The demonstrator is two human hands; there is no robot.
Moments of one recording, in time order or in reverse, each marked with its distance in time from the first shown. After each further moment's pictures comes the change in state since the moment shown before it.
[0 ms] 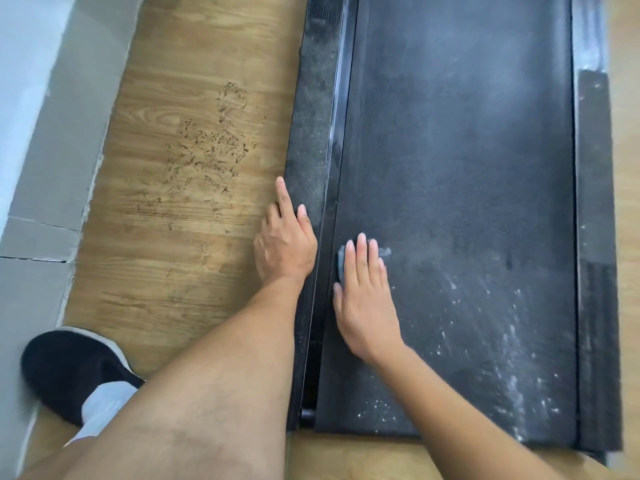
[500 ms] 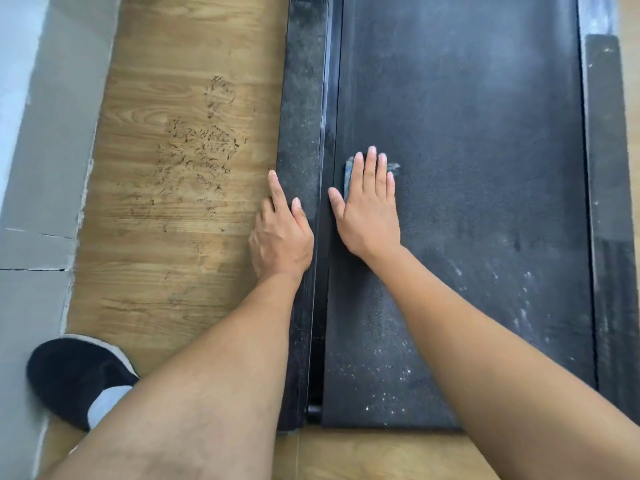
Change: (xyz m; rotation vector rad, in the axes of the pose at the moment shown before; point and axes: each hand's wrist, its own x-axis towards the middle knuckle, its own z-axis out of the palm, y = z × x) left_hand 0.005 -0.001 0.004 -0.006 -0.008 -0.006; right_hand 0.132 0.012 -0.033 -0.048 0.107 0.138
